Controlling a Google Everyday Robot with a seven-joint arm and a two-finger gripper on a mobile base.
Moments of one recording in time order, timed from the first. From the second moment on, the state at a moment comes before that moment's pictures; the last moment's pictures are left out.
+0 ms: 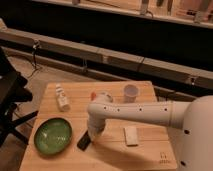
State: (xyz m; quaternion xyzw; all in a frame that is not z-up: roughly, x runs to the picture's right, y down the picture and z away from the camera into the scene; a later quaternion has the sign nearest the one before) arm -0.067 0.262 0.786 -0.36 -0.21 -0.21 0.88
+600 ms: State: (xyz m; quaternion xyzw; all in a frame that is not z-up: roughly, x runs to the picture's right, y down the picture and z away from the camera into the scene) arm -0.072 0.263 0.786 -0.36 -0.21 -0.21 0.88
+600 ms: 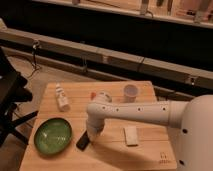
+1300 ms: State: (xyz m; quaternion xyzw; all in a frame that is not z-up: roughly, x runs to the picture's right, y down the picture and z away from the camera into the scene) arm -0.076 0.263 0.785 -0.36 -0.22 -0.21 0.88
